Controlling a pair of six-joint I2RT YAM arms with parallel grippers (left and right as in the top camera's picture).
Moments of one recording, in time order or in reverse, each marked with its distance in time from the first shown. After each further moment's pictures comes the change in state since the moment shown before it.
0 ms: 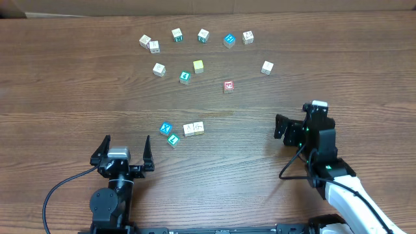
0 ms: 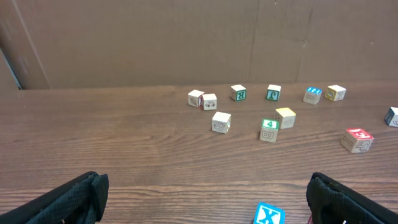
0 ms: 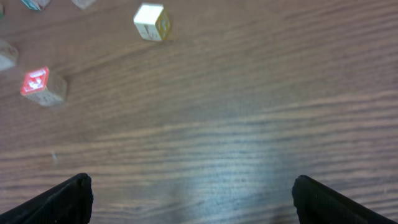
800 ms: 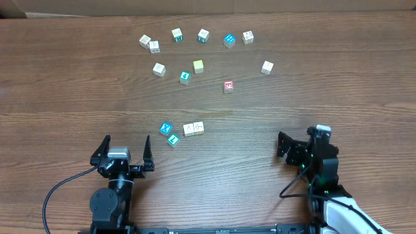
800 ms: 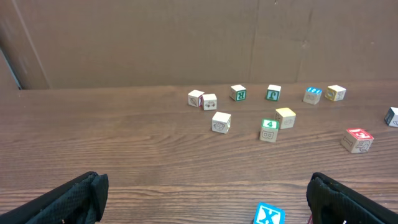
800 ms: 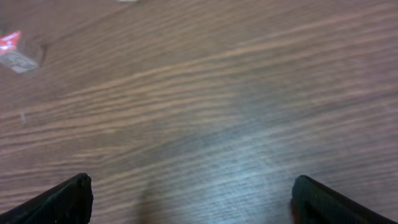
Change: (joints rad) left arm 0.000 0.000 0.000 0.000 0.000 0.000; right arm -0.080 -0.019 -0.322 0.372 -0.074 0.034
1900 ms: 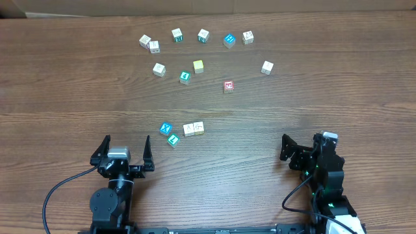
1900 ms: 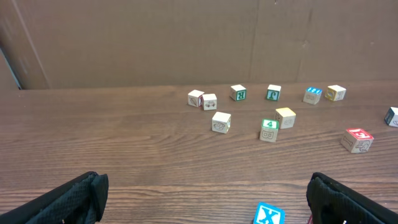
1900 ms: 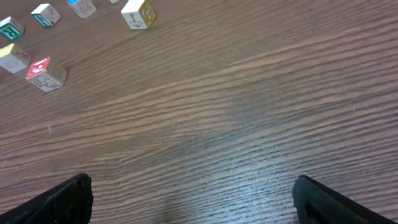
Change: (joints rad) left arm 0.000 0.000 0.000 0.000 0.000 0.000; right arm -0.010 -0.303 -0.046 -0.179 0.001 0.013
